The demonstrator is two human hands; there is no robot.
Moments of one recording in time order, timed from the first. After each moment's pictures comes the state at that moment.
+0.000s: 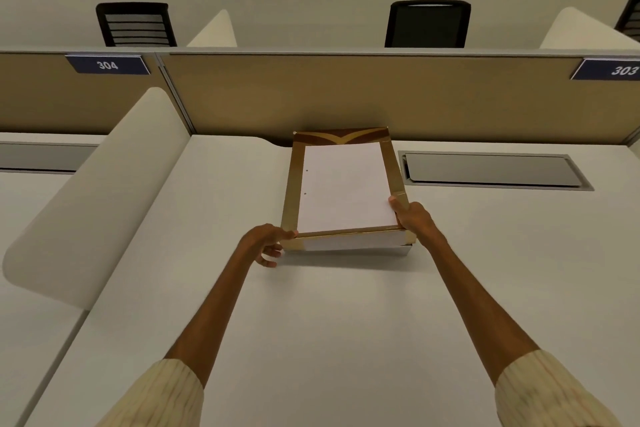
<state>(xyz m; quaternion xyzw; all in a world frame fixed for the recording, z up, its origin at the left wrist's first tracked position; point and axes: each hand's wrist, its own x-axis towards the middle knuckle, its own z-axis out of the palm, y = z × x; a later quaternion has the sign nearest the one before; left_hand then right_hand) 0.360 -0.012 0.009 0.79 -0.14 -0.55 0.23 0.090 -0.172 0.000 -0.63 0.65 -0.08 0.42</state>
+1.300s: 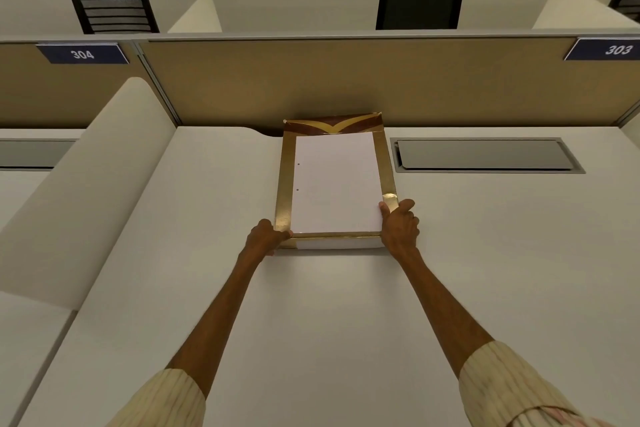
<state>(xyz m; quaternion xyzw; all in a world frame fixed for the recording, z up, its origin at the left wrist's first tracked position) 0.339 -0.011 -0.021 0.86 -0.30 -0.37 0.19 0.103 -0.131 -0.040 -0.62 0.71 -0.17 0.28</state>
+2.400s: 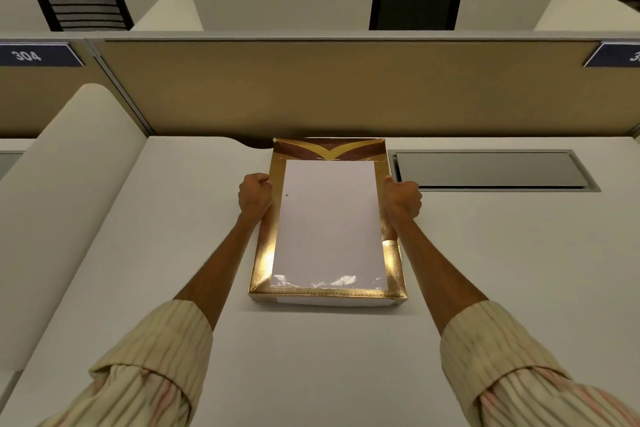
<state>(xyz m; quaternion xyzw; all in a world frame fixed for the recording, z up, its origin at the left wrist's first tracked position) 0.392 -0.162 -0.022 0.86 -0.29 -0.22 0.37 0.145 -0.267 -0.029 -0.46 0.77 -0.27 0.36</state>
